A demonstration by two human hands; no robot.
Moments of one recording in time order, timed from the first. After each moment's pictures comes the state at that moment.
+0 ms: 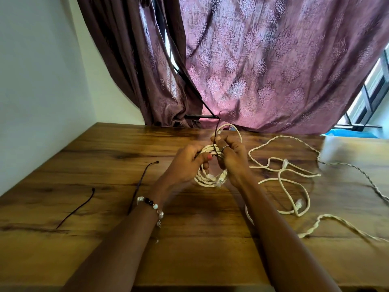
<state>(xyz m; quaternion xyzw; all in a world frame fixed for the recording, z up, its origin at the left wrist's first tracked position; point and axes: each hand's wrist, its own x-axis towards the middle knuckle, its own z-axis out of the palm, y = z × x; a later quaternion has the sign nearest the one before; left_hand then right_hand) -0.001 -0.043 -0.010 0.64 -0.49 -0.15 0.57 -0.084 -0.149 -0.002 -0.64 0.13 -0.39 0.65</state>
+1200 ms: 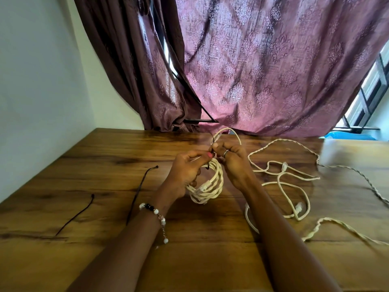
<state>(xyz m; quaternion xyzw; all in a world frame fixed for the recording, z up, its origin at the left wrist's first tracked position) -0.018 -0.042 -0.005 0.62 -0.30 -0.24 0.68 -0.090 -0.166 -0.004 -0.69 0.08 -0.34 0.63</state>
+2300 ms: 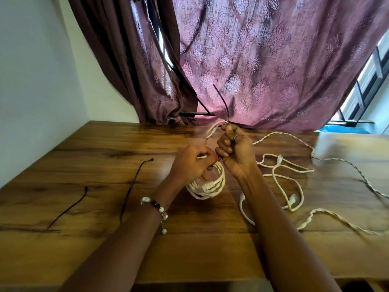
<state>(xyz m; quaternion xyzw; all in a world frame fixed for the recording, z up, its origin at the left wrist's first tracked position) -0.020 -0.054 -0.012 0.69 -0.46 -0.12 0.54 -0.095 -0.166 0.014 -0.45 0.05 -0.35 0.82</state>
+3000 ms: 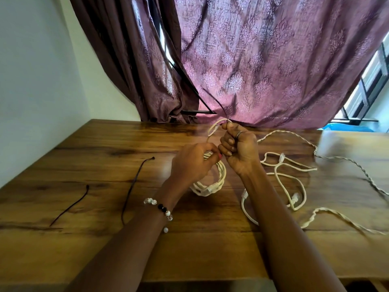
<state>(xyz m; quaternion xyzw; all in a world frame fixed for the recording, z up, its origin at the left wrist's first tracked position) -0.021 -0.054 -0.012 0.78 -0.48 0.05 0.39 -0.094 -0.173 0.014 -0.47 0.06 -0.35 0.81</state>
